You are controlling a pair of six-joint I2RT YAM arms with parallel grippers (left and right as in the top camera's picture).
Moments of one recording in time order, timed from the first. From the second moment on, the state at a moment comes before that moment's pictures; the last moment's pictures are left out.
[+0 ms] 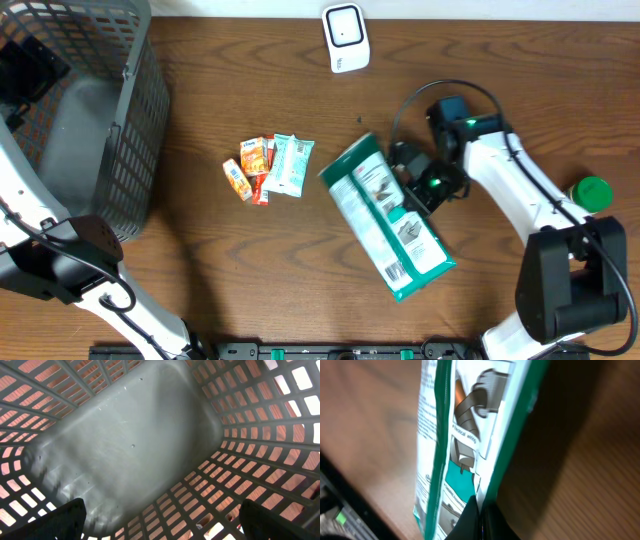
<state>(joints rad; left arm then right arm) 0.53 2.06 2.45 -1.55 0.11 -0.36 0.26 1.77 1.23 -1.09 -0.37 -0.55</state>
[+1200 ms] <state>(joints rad) 0.53 2.06 2.45 -1.55 0.11 -0.36 0.59 1.77 1.07 -1.00 -0.67 -0.68</state>
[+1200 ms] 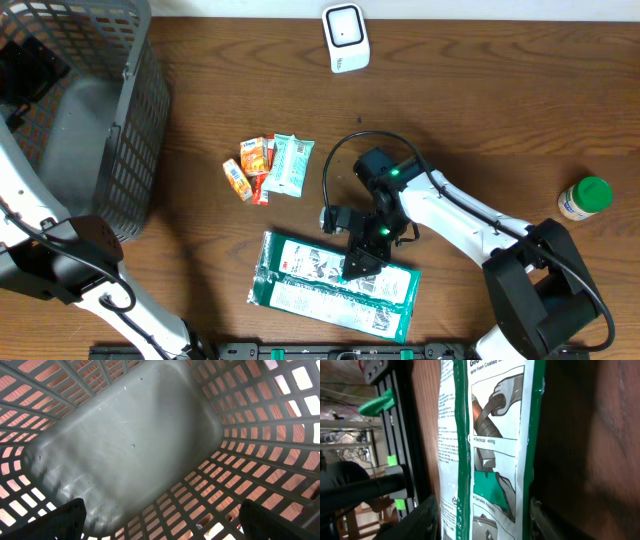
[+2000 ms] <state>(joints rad) 0.53 2.06 2.45 -1.55 0.11 -0.36 0.60 1.77 1.16 -1.03 -0.45 -0.63</state>
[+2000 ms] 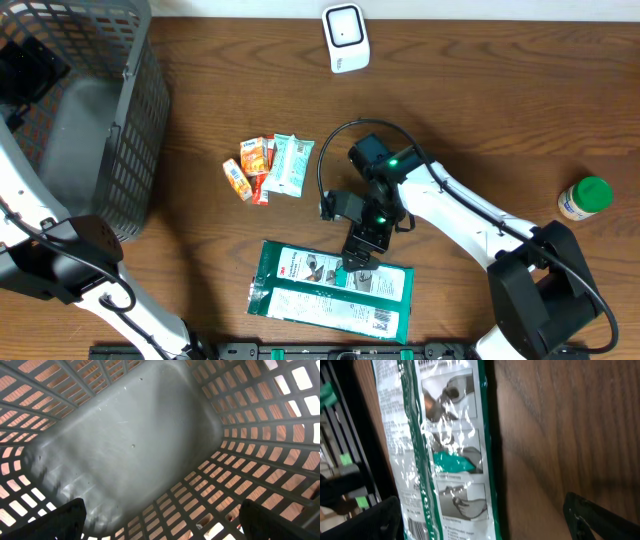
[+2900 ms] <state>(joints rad) 0.53 2.06 2.45 -1.55 0.11 -0.36 0.75 2.06 1.18 -1.27 -0.76 -0.94</state>
